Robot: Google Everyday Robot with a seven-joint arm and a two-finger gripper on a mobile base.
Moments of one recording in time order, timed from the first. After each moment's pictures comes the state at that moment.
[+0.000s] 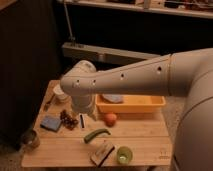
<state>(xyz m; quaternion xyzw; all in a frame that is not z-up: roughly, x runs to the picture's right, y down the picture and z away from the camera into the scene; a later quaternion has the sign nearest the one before) -0.101 0.121 0.660 -0.24 0.22 0.71 0.62</state>
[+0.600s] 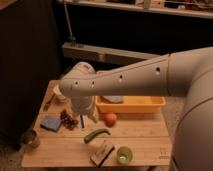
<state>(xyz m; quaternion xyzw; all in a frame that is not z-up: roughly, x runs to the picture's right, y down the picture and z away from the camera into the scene) -0.100 0.128 0.658 -0.22 0.24 0.73 0.60</state>
